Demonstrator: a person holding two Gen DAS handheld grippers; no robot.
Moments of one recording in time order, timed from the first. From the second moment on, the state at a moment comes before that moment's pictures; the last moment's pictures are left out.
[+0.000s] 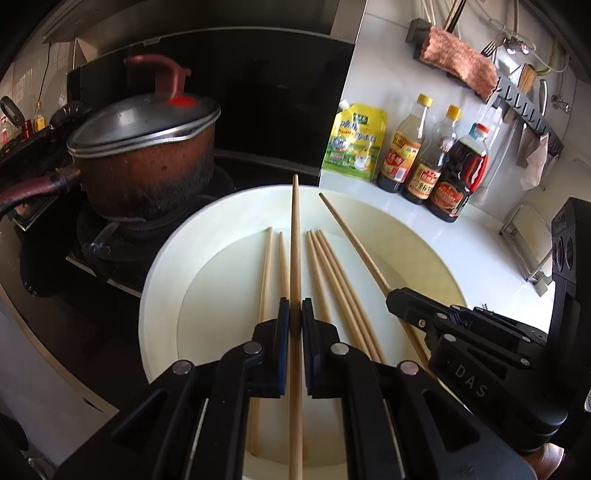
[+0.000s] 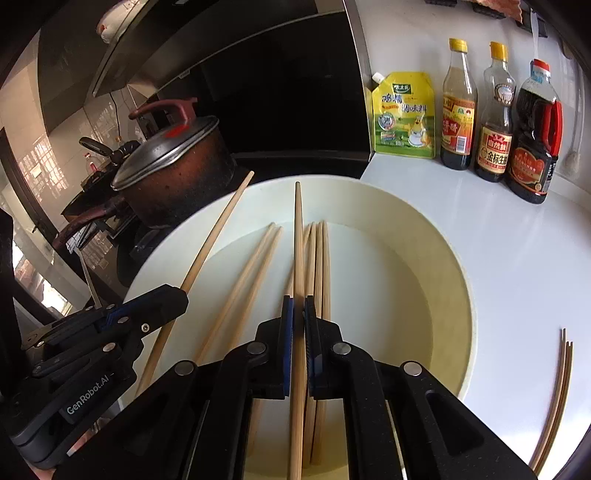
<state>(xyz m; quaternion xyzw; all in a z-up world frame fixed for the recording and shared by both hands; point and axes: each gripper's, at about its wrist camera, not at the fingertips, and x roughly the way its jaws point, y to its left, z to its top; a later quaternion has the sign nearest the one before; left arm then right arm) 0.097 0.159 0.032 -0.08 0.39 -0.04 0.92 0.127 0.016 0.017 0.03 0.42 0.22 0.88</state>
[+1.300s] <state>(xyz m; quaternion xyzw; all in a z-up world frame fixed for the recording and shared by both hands) 0.077 0.157 0.029 -0.10 0.39 0.01 0.92 0.088 -0.026 0.027 0.06 0.39 0.21 0.89</state>
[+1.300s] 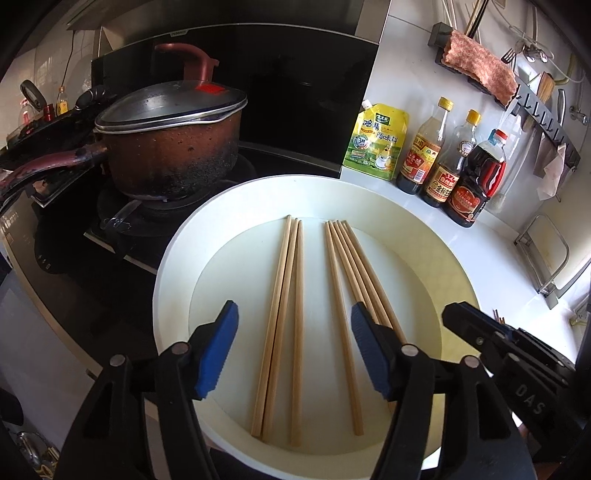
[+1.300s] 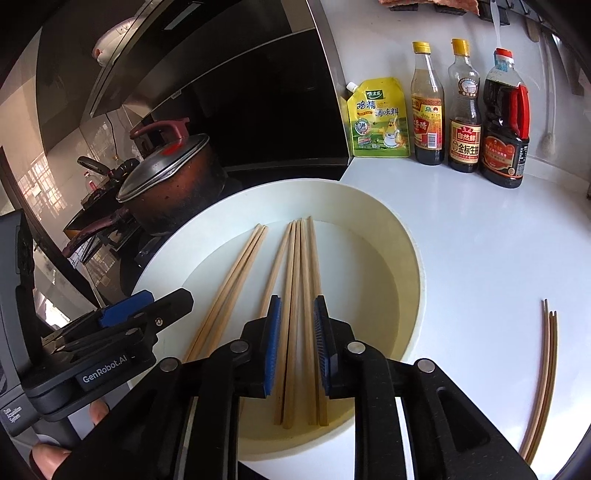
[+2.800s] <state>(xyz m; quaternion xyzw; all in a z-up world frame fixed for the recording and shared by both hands) 0.014 -0.065 0.015 0.01 0.40 -0.16 0.90 -0.012 -0.249 -0.023 0.07 0.40 0.00 0.91</state>
